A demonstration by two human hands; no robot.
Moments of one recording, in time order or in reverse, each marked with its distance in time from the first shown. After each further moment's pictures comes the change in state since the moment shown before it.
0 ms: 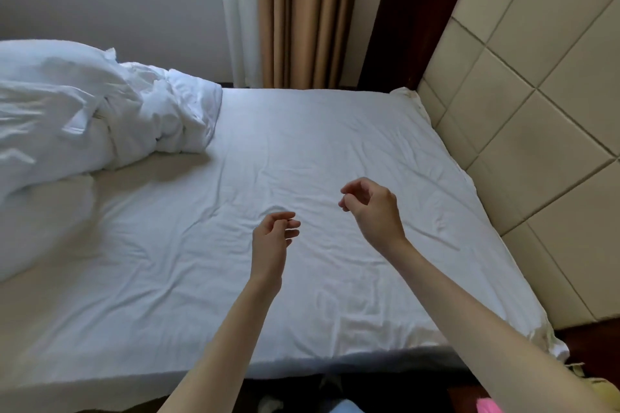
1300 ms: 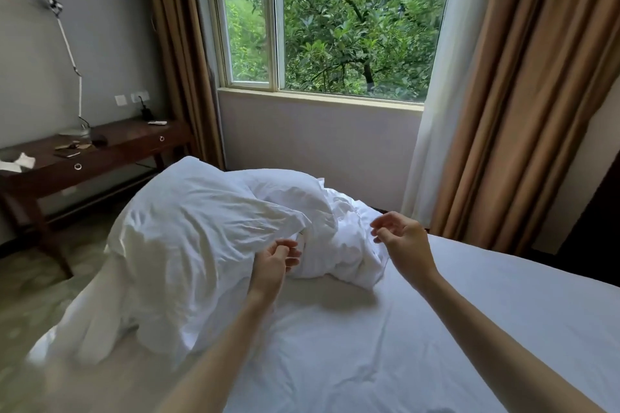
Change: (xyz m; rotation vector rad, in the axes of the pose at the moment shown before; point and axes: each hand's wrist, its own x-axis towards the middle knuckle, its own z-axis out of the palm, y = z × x) left_hand 0.130 0.214 -0.284 -0.029 0.459 0.372; right_hand 0.149 -0.239 0.270 0.236 -0.336 -0.438
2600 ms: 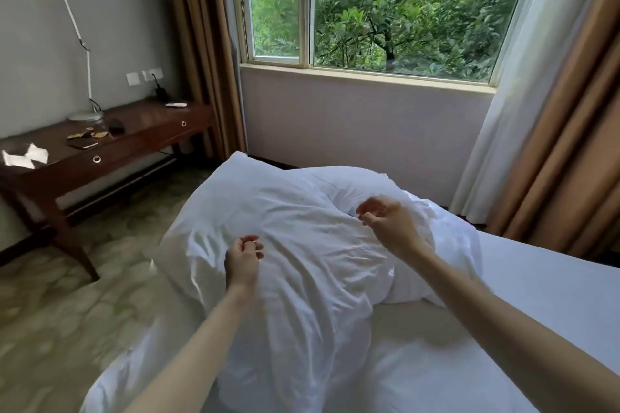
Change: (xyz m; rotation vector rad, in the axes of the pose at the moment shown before) left_hand 0.302 -0.035 -0.286 0.071 0.278 -0.030; right_hand 0.161 -0.031 0.351 -0.220 -0.145 0.046
